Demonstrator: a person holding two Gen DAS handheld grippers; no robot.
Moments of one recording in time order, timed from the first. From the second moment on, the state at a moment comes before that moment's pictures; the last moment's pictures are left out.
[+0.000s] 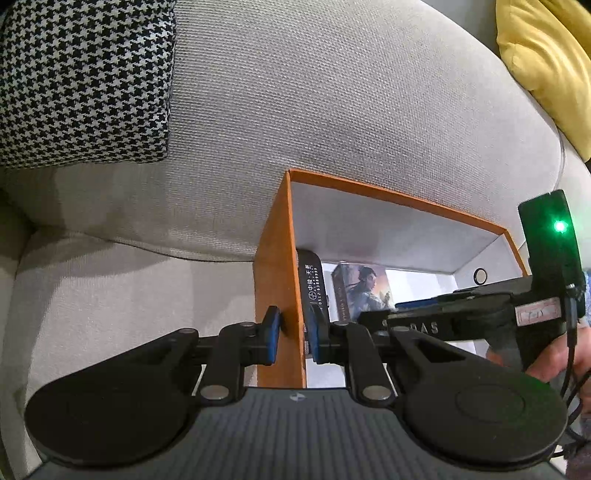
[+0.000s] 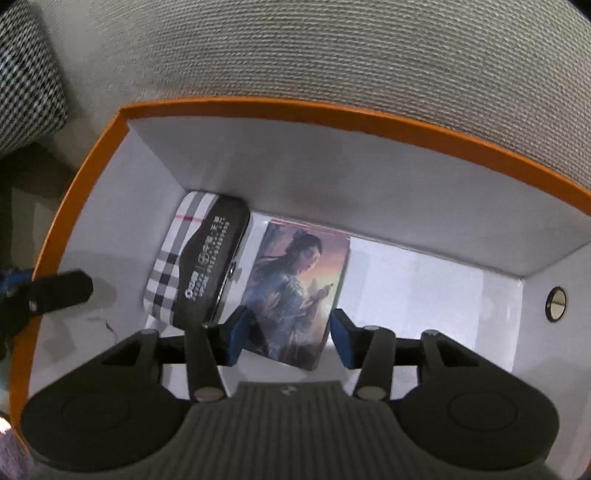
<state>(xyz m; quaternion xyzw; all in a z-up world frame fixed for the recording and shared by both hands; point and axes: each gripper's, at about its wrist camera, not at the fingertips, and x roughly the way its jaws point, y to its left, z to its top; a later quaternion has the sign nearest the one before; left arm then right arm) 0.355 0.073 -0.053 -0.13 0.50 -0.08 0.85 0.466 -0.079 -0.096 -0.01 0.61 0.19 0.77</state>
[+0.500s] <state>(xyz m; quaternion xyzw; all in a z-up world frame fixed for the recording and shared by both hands) 0.338 0.083 -0.049 -0.15 0.49 -0.07 0.85 0.466 -0.100 -0.096 0.07 0.62 0.13 0.77</state>
